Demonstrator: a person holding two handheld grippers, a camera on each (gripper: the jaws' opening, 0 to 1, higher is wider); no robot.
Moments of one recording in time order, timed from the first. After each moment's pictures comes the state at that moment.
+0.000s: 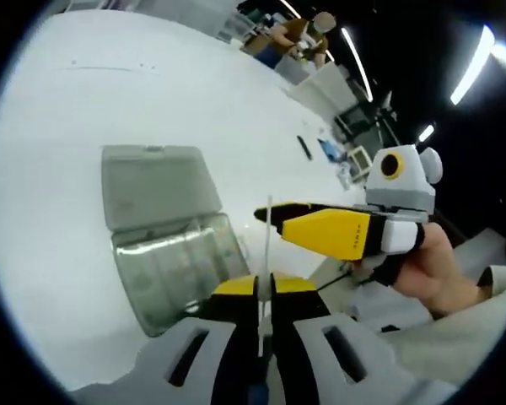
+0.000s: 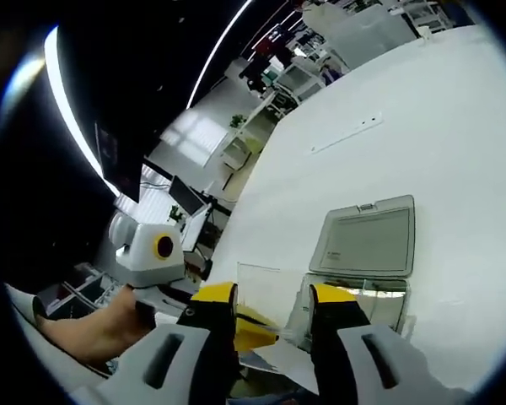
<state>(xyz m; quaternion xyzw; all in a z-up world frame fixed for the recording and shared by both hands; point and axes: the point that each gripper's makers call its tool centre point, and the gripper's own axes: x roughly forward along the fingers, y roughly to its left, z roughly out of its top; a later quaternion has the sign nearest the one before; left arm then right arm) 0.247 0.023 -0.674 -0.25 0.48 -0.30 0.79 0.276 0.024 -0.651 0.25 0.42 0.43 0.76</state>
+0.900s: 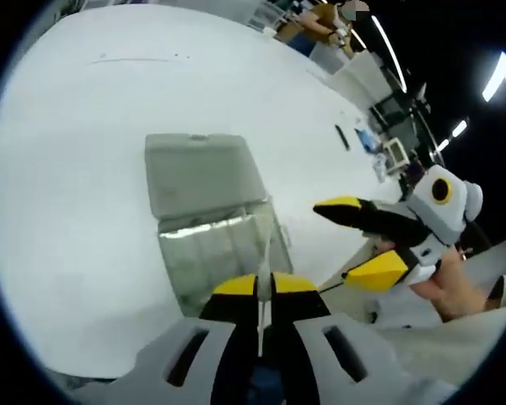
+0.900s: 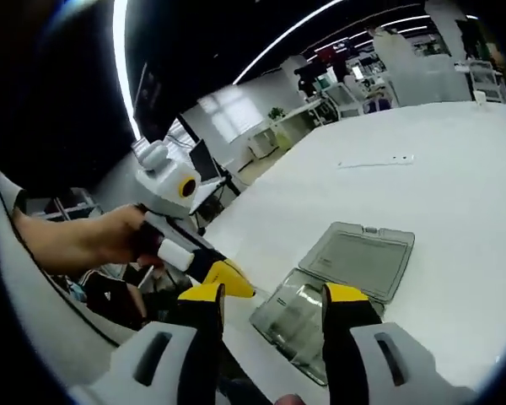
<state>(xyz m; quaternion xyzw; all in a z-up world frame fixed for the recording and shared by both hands) 0.246 0.055 -0.693 -0.20 0.54 -0.23 0.79 0.257 0.009 -0.659 0.07 0.32 0.53 0.78</state>
